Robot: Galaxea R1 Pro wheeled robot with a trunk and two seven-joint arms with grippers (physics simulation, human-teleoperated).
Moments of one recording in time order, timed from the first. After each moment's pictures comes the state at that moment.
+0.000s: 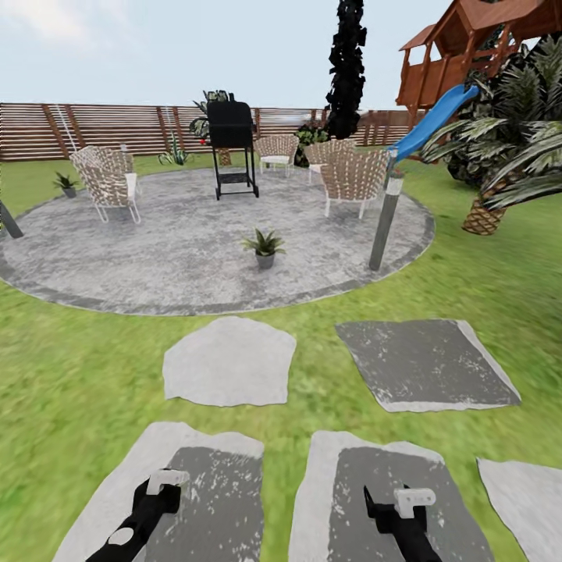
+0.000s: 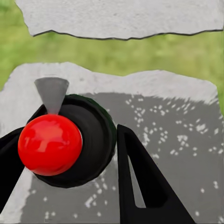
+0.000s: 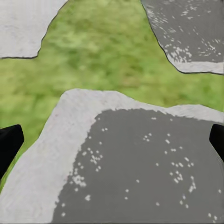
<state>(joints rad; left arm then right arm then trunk) -0.47 0.09 -0.01 -0.27 0.01 -0.33 -0.03 -0.18 -0.04 0.00 -0.71 0.01 -0.31 0.00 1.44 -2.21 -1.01</state>
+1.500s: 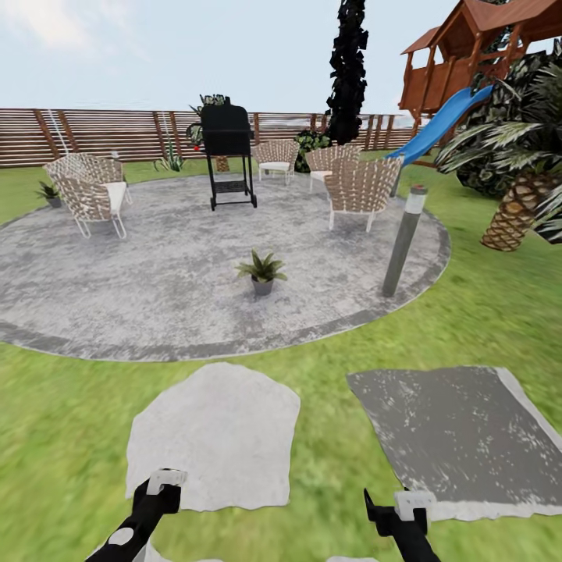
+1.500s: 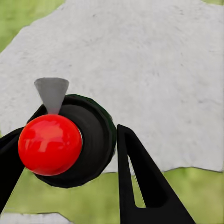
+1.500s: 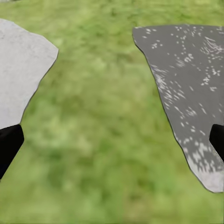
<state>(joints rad) -0.47 0.09 -0.02 -0.27 0.00 -0.33 -0.03 -0.18 -0.04 0.00 -0.70 0.01 -0.31 0.00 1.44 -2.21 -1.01</state>
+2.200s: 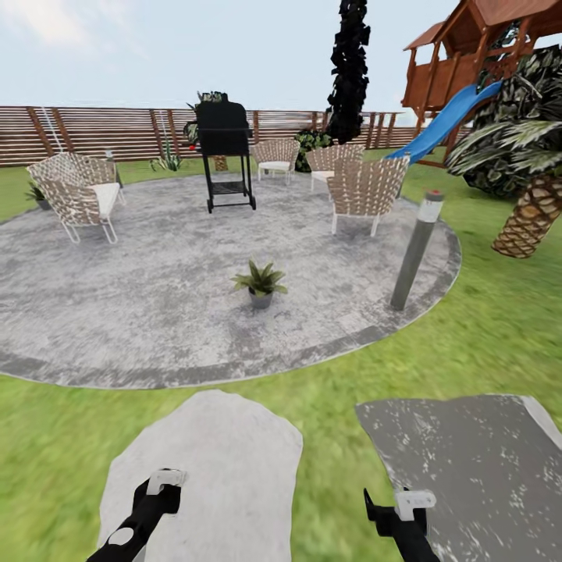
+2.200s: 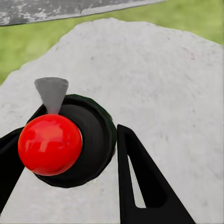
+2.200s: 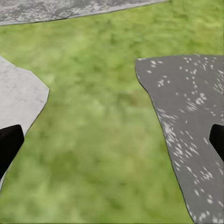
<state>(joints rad) -0.47 0.09 -0.02 -0.27 0.00 -0.33 -0.03 -0.18 -0.03 0.00 -0.70 0.01 -0.31 0.00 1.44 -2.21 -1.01</state>
